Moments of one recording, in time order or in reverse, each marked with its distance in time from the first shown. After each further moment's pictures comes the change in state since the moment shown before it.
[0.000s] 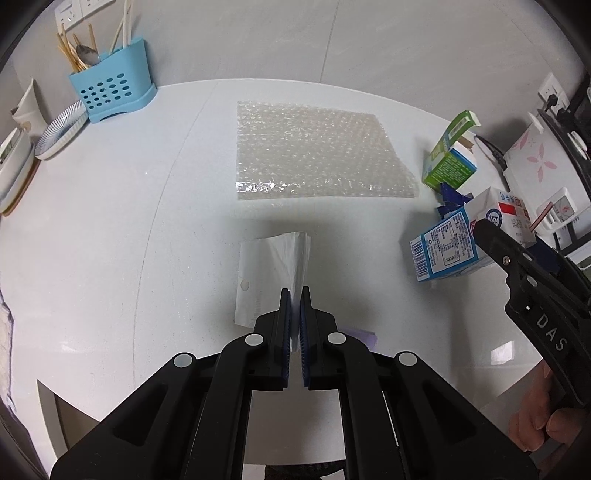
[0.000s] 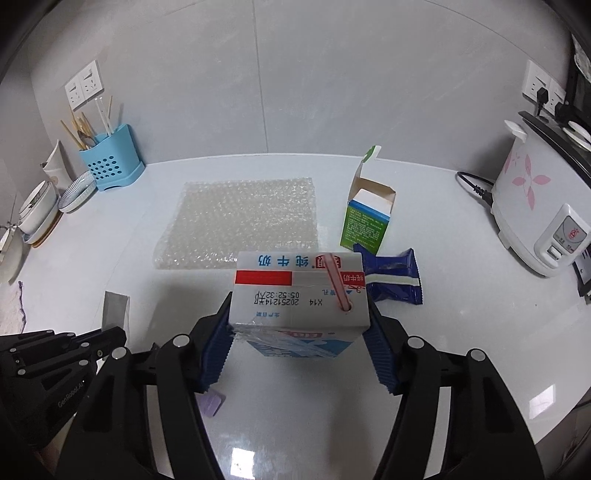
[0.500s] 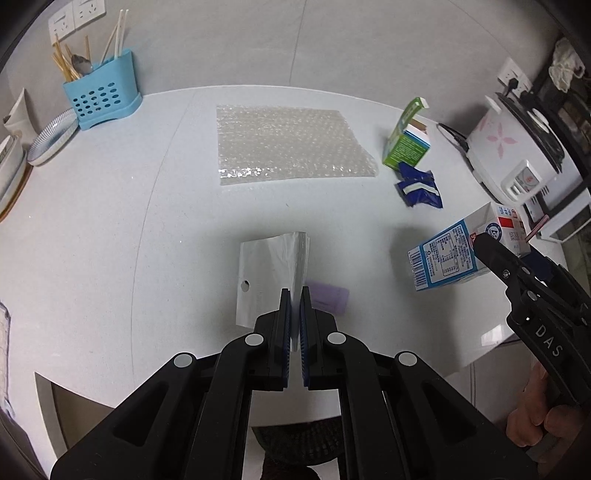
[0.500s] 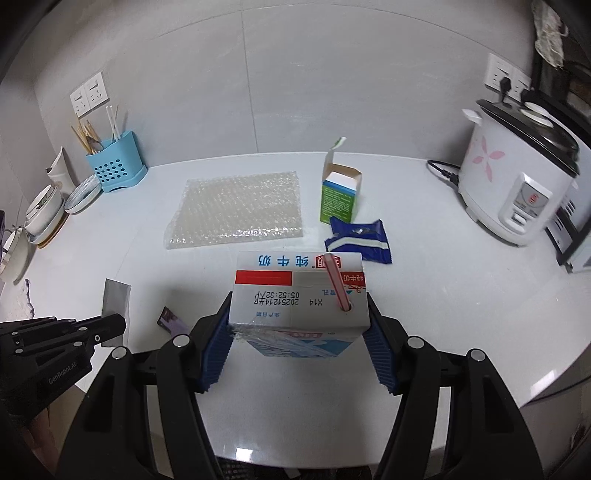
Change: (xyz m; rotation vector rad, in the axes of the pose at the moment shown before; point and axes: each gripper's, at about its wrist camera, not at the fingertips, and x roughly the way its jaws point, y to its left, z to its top) left arm -0.036 -0.005 -0.041 0.075 -0.027 -0.085; right arm -0.061 -0.006 -0.048 0.065 -0.025 -0.043
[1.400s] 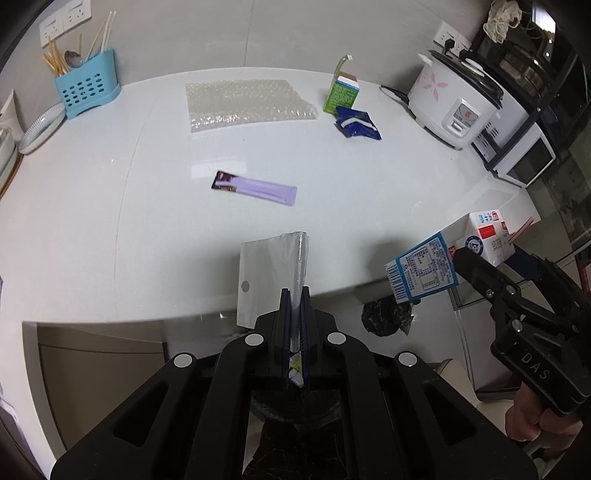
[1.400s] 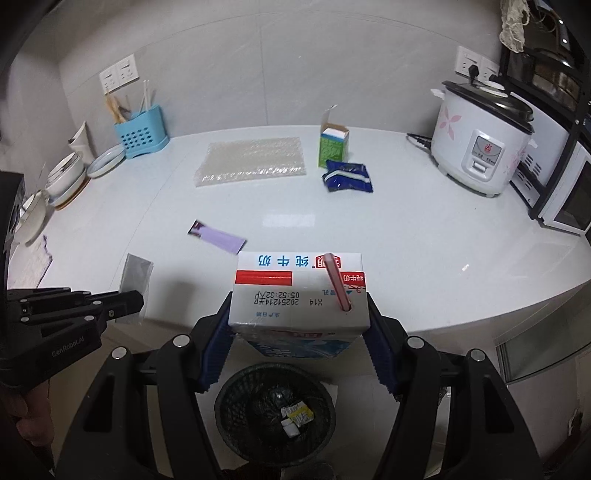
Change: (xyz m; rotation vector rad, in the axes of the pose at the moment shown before) left arm -0.049 -0.018 -0.113 0.103 0.025 -0.094; right arm -0.092 0.016 -0.113 -0.042 0.031 0.007
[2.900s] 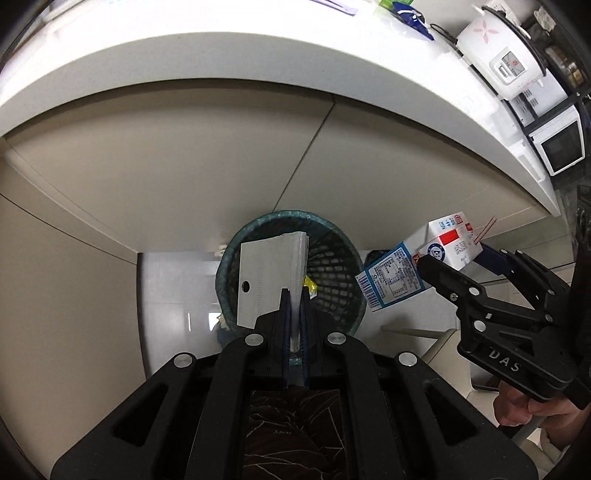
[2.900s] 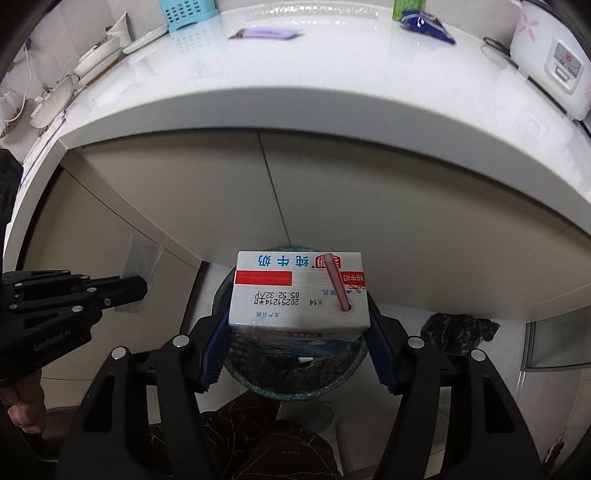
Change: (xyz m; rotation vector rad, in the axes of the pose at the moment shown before) left arm 0.099 0.023 -0.154 -0.185 0.171 -0.019; right arm 0.109 0.019 -0.152 -0.144 0.298 0.154
